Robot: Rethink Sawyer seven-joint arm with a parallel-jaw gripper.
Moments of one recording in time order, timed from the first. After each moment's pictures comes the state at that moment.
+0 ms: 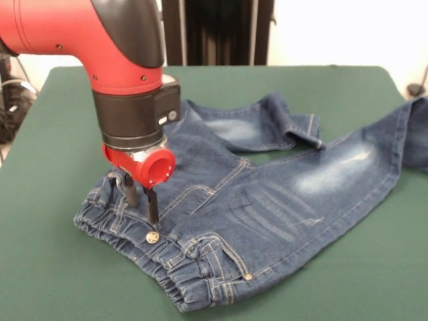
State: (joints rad) arm -0.62 -0.38 0.42 1.33 -0.57 0.53 2.60
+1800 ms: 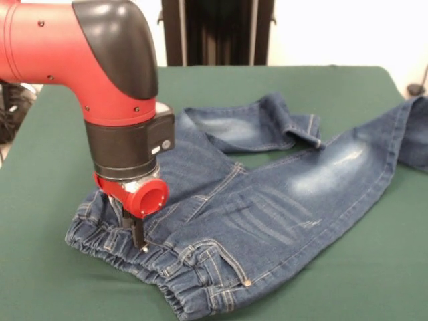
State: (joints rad) arm -0.61 -0.29 0.45 1.18 -0.62 0.58 2.59
